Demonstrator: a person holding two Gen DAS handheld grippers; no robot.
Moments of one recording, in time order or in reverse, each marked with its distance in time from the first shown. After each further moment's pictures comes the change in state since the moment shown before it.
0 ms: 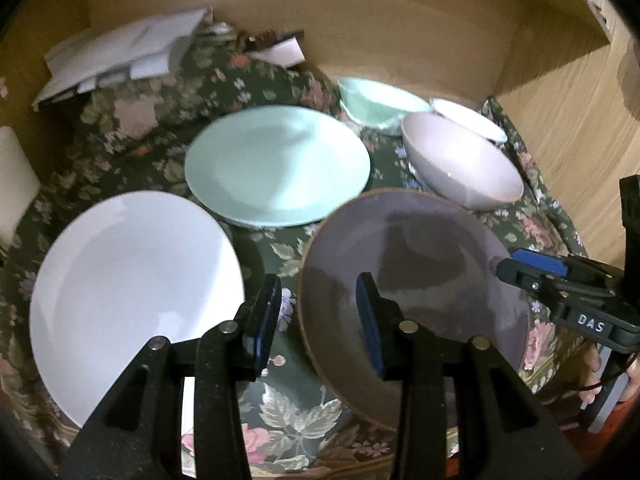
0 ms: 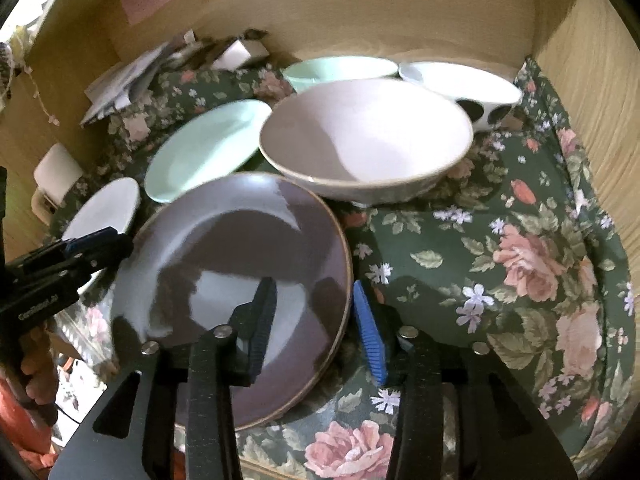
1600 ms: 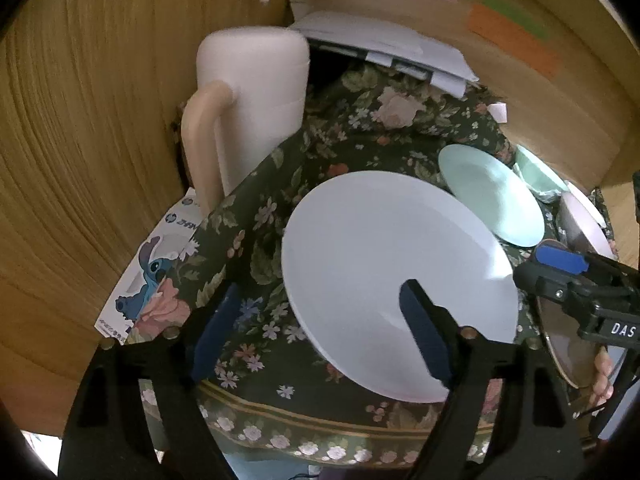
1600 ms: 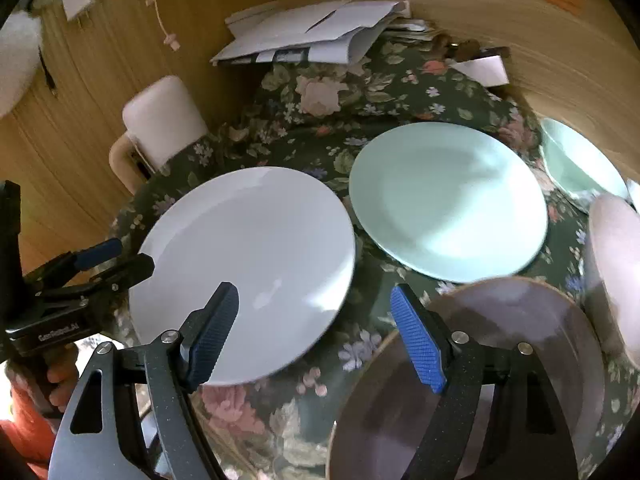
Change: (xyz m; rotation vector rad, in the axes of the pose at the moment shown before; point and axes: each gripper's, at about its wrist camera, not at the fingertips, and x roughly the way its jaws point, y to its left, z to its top) left arm -0.062 0.180 -0.060 -0.325 -0.079 0.259; right arm 0.072 0.180 0.034 -0.337 0.069 0.261
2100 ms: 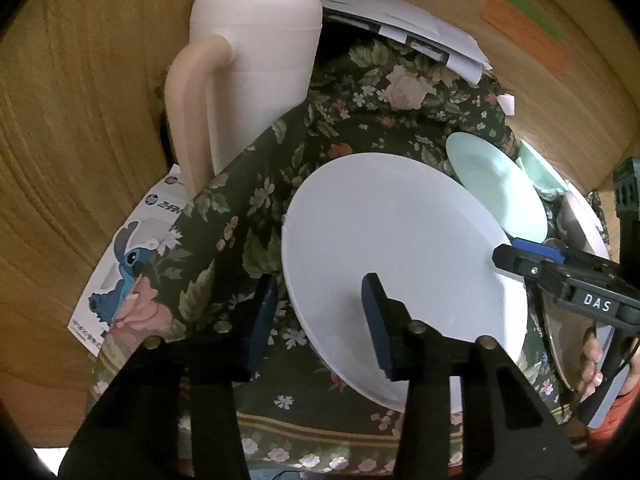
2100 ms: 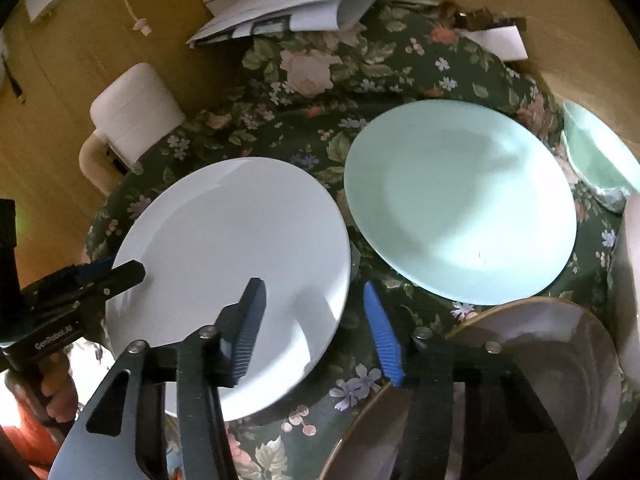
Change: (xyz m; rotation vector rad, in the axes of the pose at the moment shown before) left arm 0.022 0.008 0.004 -0.039 0.075 -0.059; right arm 0.033 -0.011 0.014 0.039 0.070 0.010
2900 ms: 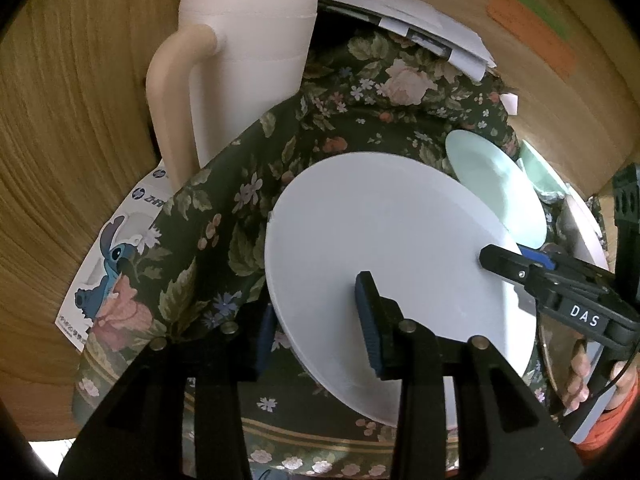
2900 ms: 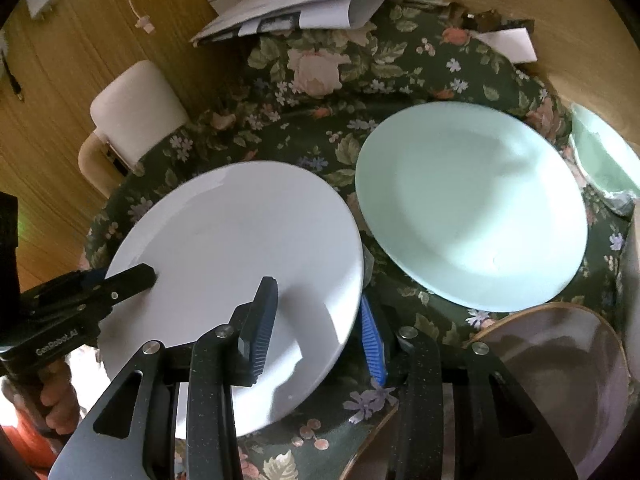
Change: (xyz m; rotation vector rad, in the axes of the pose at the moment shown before) left arm 0.008 -0.006 0.004 -0.023 0.028 -0.012; right arm 0.006 0.004 -0.001 -0.012 -0.026 -0.007
